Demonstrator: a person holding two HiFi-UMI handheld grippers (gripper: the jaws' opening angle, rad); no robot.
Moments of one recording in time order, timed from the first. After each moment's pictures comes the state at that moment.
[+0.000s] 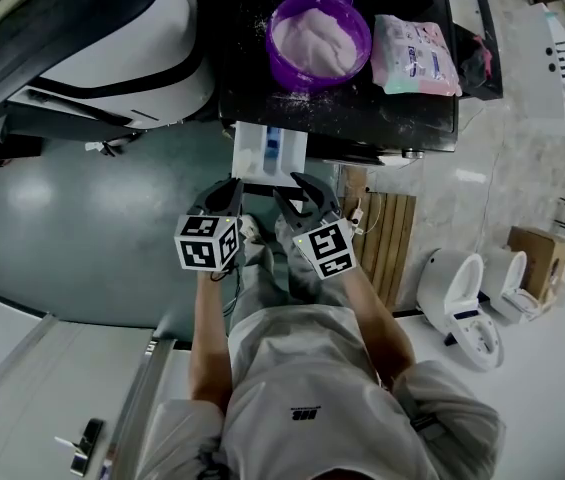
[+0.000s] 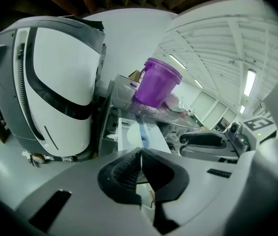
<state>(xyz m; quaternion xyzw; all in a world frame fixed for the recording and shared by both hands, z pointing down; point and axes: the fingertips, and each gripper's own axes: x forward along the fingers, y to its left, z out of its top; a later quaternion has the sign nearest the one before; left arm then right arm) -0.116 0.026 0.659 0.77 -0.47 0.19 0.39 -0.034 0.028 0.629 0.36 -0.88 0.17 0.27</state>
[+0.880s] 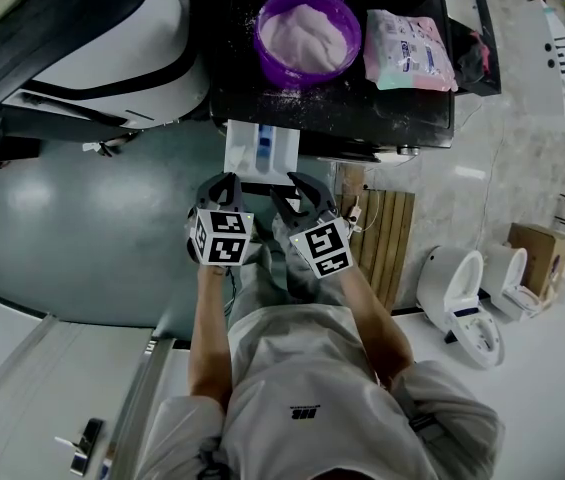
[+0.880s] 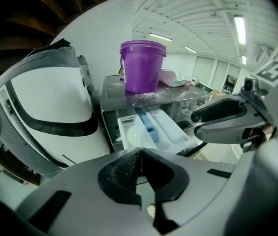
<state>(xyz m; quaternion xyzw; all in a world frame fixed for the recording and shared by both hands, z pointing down) -0.105 0.020 0.680 0.76 -0.48 0.35 0.25 -0.021 0.030 0.635 0.36 -0.87 0.18 0.27</state>
